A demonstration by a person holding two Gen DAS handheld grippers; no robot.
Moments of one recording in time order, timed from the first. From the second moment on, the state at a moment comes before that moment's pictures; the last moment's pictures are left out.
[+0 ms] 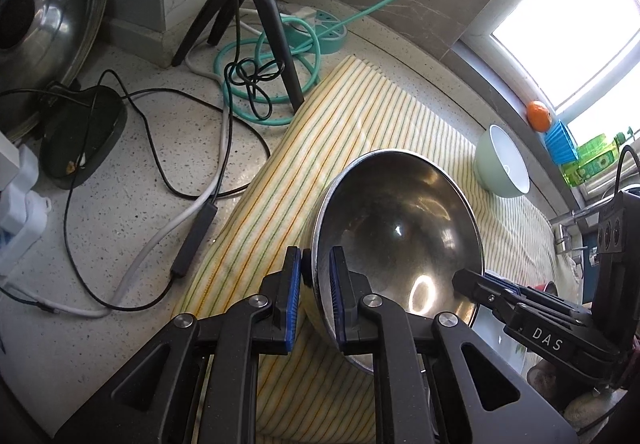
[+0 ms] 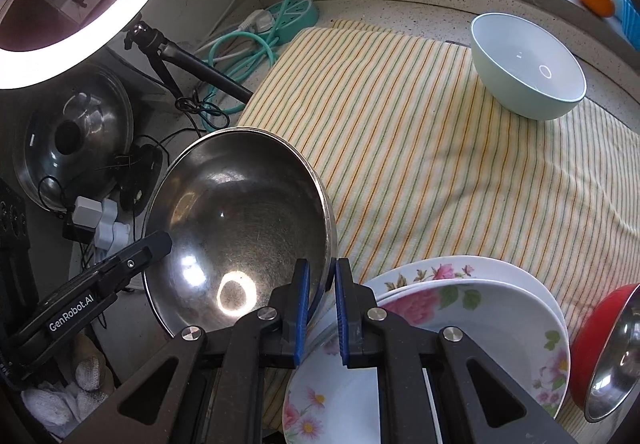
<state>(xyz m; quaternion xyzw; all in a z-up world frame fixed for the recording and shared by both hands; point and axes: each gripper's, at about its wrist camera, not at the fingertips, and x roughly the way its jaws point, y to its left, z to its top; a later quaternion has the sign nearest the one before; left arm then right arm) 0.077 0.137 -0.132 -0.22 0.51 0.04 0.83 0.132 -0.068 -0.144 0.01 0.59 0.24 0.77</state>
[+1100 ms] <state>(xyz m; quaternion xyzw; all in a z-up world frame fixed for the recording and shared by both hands) 0.101 0.135 -0.128 -0.19 0.50 0.03 0.84 0.157 -0.090 -0.147 0.04 0.59 0.21 0.78</state>
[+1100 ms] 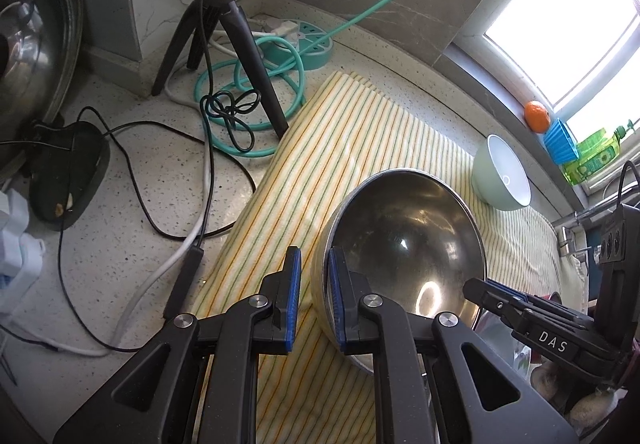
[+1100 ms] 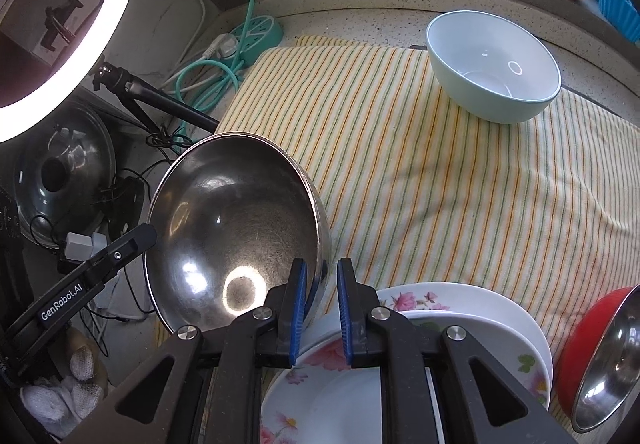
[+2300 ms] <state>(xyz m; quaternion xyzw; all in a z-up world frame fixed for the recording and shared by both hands) 0.037 -0.005 -0.087 -0.21 0.48 -0.03 0.85 0.088 -0.321 -0.071 0.04 0.48 0.15 0.86</state>
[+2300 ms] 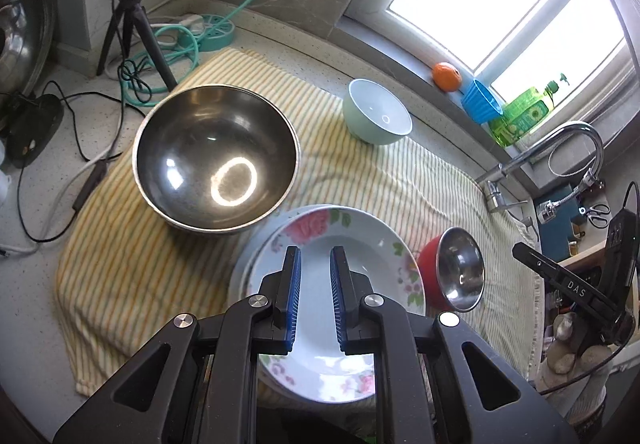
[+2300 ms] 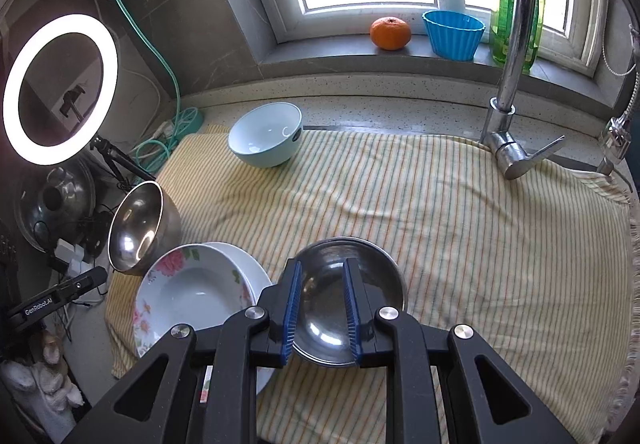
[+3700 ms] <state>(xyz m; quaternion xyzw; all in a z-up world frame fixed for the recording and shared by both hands) 0.085 -0.163 -0.132 -0.13 0.54 -0.07 0.83 0.108 -0.390 -0.142 0.07 0.54 0.21 0.81</state>
